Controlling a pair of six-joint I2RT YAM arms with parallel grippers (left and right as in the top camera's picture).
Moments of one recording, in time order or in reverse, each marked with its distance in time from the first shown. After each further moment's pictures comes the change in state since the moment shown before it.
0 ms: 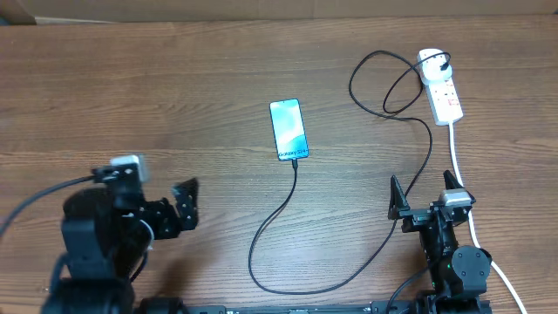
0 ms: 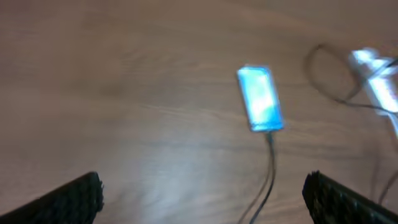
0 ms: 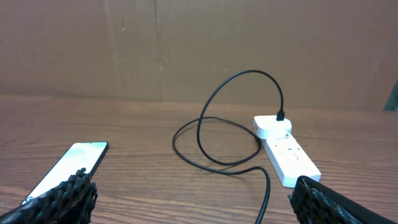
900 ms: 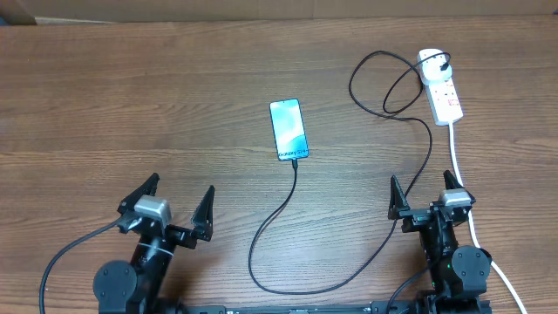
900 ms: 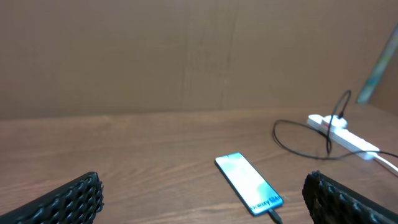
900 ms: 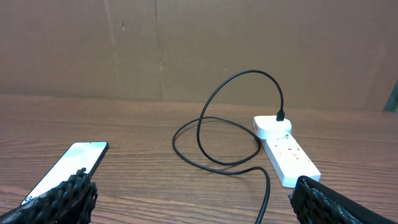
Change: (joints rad) left arm 0.000 -0.528 -0.614 0.670 0.073 0.100; right arm 0.000 0.000 0.000 0.000 0.000 -0.003
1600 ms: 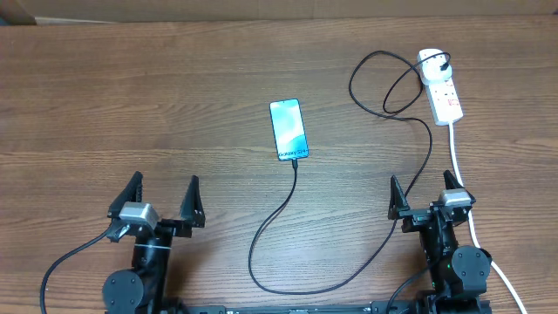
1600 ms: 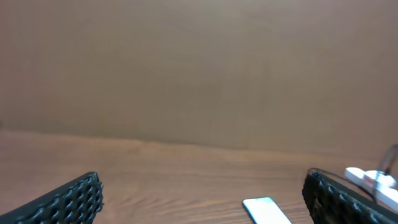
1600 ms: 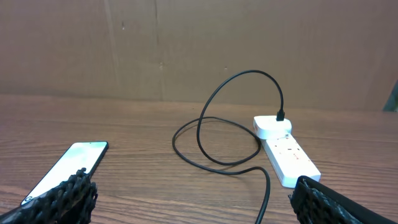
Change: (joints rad) left arm 0.000 -0.076 -0.188 0.269 -0.185 -0.106; right arm 0.000 0.000 0.000 0.000 0.000 0.000
